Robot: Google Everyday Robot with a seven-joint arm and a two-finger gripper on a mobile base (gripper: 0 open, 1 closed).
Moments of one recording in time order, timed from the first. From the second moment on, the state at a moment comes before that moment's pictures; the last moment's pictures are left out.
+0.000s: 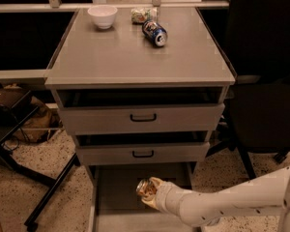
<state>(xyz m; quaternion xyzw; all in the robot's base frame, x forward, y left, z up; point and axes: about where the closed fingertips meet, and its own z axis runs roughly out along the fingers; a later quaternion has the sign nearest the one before) 0.474 -0.028 0.447 -0.52 0.76 0.07 0.40</state>
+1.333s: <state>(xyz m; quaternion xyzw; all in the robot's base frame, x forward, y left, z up) 0.490 -0.025 0.331 -0.50 0.78 0.11 0.36</state>
